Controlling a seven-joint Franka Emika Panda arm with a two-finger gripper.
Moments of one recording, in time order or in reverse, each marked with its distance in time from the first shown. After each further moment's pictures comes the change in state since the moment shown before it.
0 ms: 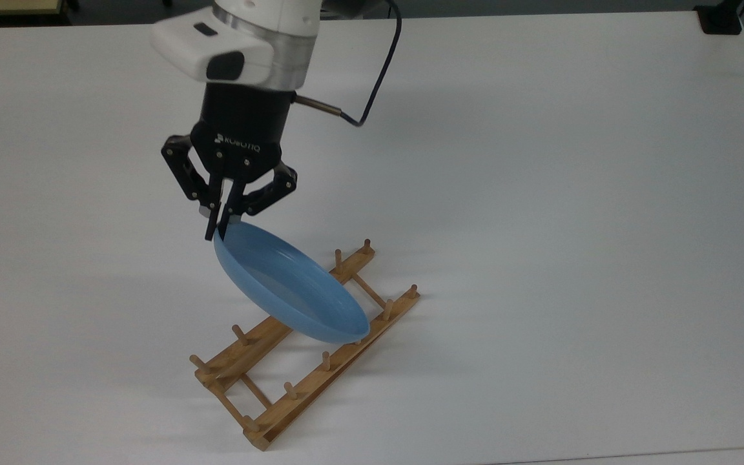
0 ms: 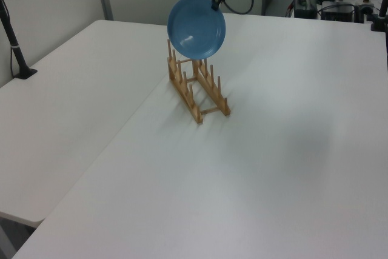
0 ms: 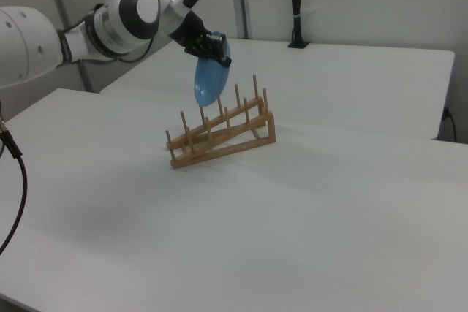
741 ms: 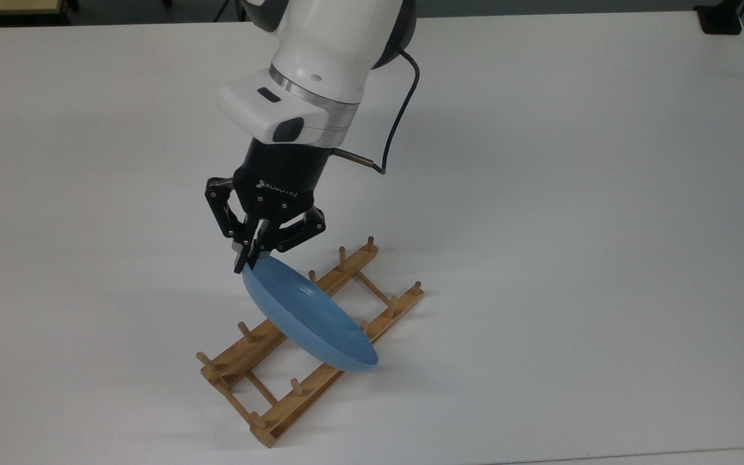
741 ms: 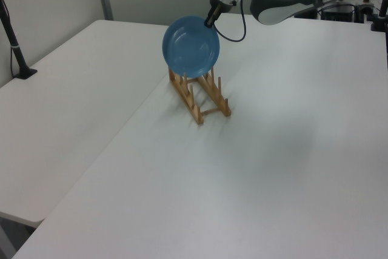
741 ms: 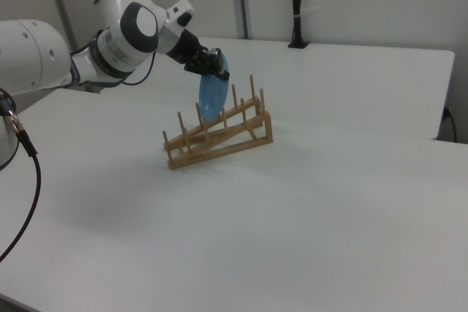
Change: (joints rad) arm 0.043 0.080 0.005 0.000 -0.186 0.029 0.111
